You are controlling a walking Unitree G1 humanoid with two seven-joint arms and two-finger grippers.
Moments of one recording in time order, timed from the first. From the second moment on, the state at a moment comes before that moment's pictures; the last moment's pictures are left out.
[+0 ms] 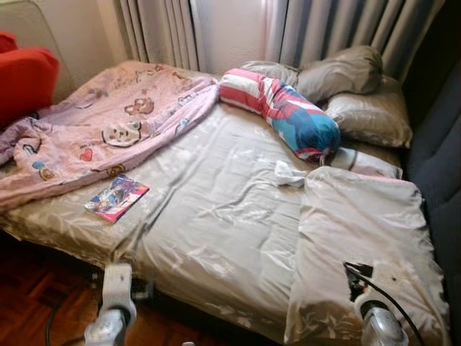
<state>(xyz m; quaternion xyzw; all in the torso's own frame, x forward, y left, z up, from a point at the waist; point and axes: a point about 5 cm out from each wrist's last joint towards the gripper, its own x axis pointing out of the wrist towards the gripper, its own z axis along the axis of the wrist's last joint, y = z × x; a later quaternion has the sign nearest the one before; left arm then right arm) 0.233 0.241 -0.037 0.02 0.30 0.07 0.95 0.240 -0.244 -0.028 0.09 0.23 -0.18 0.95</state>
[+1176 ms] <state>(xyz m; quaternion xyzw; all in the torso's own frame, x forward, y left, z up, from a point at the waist) 0.184 0.242 -0.071 0.01 0.42 0.09 0.90 0.256 -0.235 -0.017 0.10 0.20 -0.16 0.96</state>
